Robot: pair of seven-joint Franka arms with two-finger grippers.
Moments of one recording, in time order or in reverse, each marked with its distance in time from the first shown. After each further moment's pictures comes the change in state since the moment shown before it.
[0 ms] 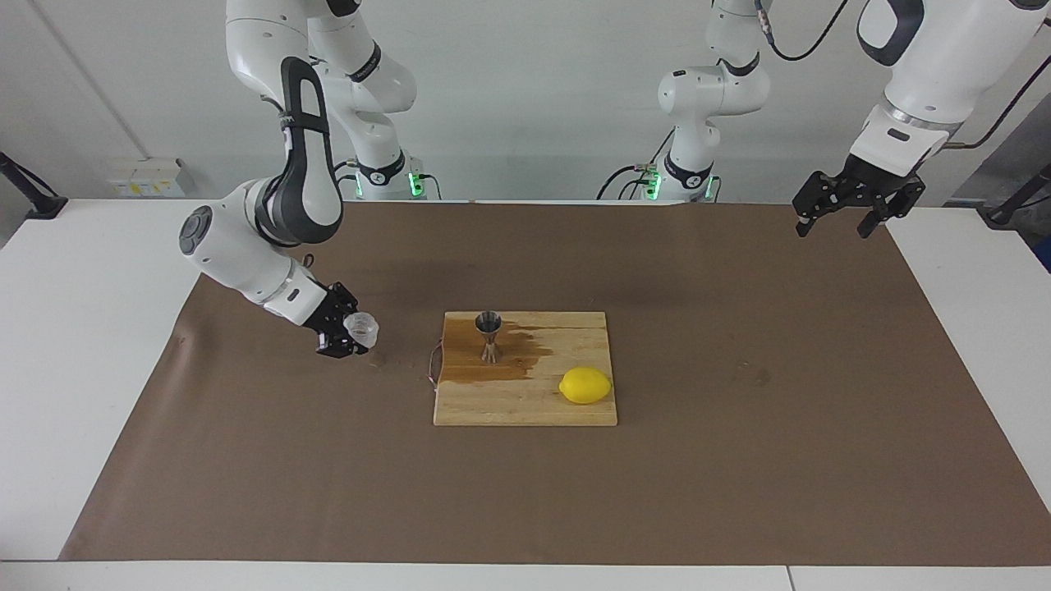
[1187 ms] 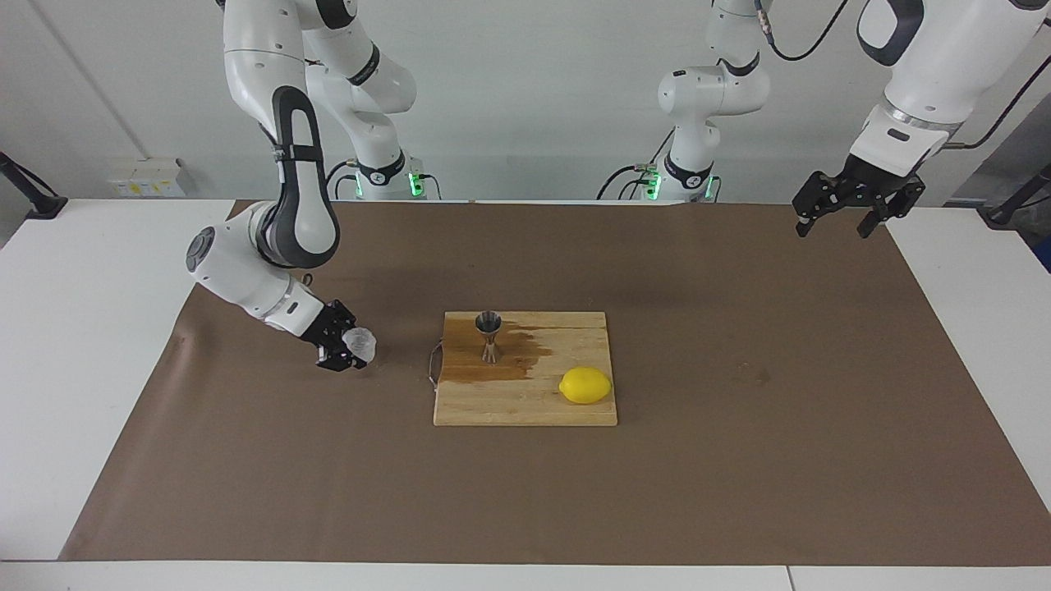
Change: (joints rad) left arm 0.000 0.000 0.000 0.000 0.000 0.000 0.000; right arm -0.021 0.059 0.010 -0.023 0.099 0.112 -0.136
